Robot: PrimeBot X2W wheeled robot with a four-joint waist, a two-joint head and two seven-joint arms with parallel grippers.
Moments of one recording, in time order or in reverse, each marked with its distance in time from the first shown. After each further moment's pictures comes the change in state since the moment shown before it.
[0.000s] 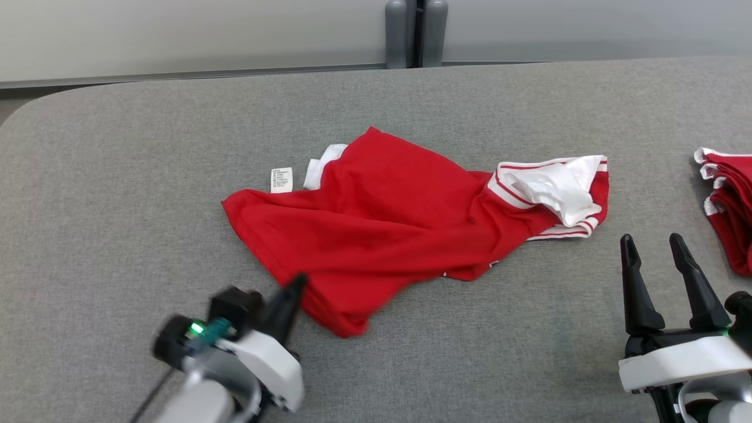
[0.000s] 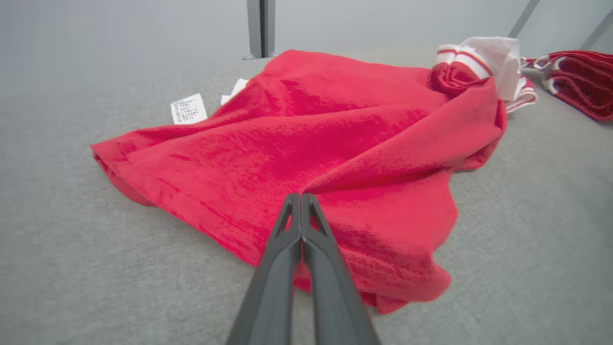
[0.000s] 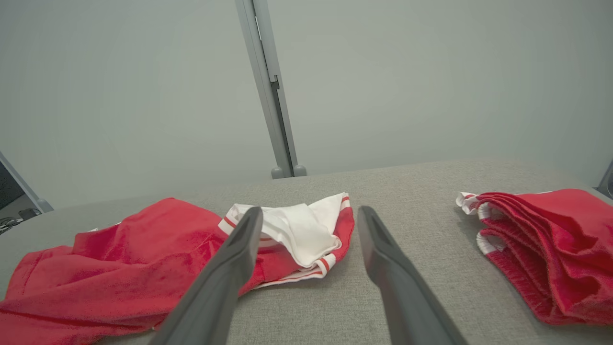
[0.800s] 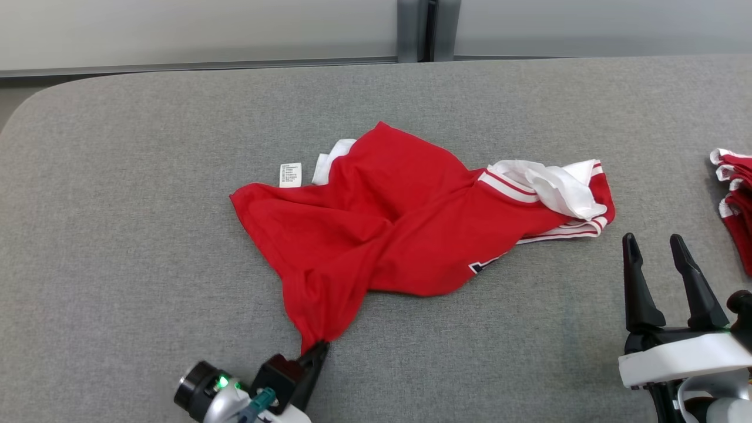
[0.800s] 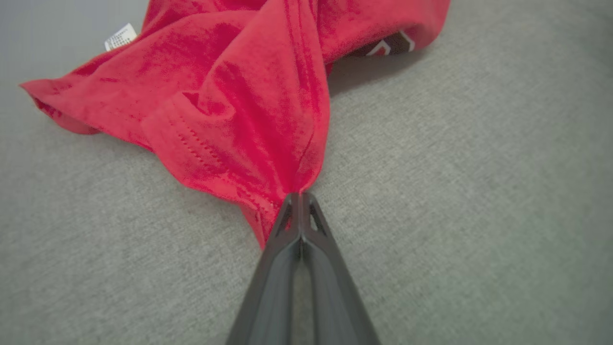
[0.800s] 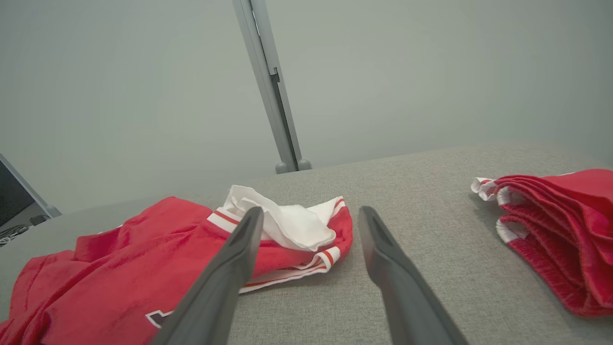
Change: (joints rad) left arm 0.045 0.093 -0.127 -0.018 0.193 0.072 -0.033; right arm -0.019 0.013 -0.014 0.040 0.032 0.000 -0.017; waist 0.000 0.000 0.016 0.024
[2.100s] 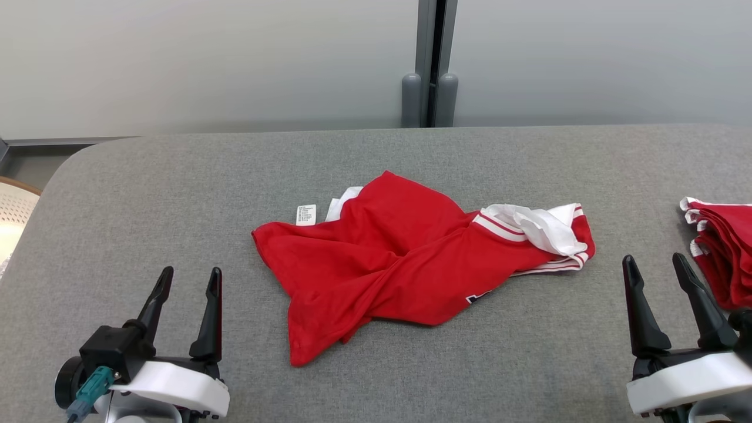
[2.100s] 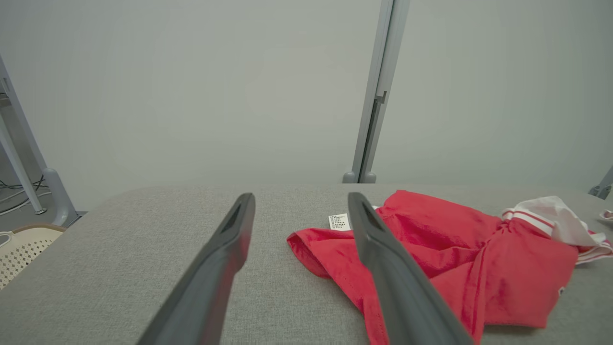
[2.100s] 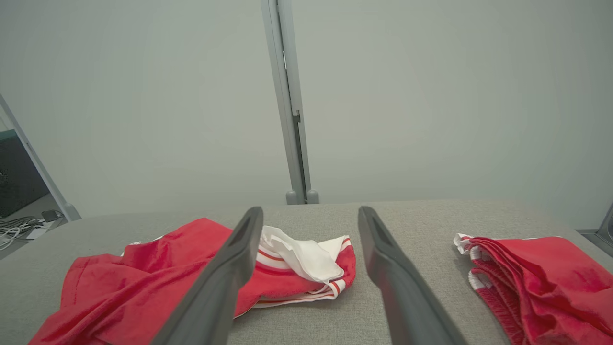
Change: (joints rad) left arm 0.130 -0.011 0.447 -0.150 -0.176 0.021 -0.155; right arm 0.095 -0.024 0.002 -0.126 -0.046 0.000 0.100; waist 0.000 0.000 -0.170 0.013
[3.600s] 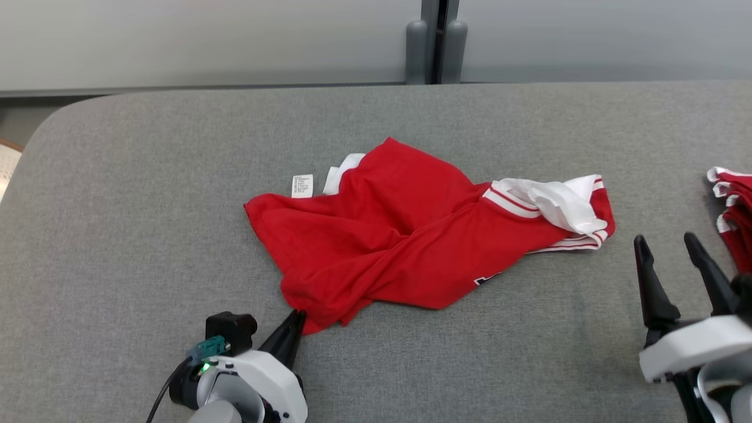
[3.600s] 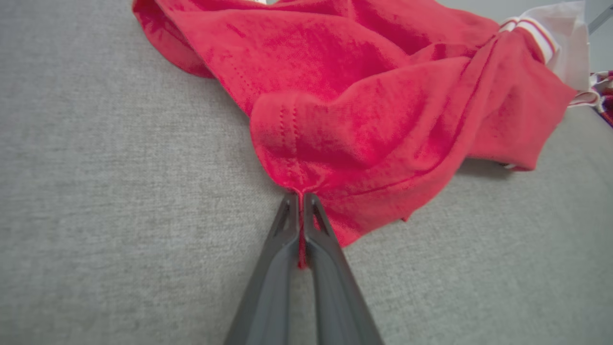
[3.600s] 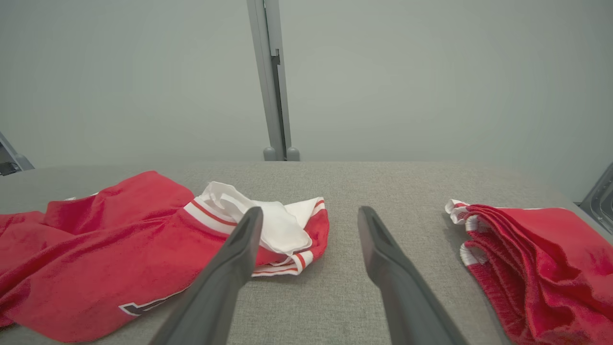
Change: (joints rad) left arm -0.208 -0.189 -0.201 0.509 -0.090 -0.184 0.125; right arm -0.102 -0.051 -0.022 0.130 -0.033 0.000 0.018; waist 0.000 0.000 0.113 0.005
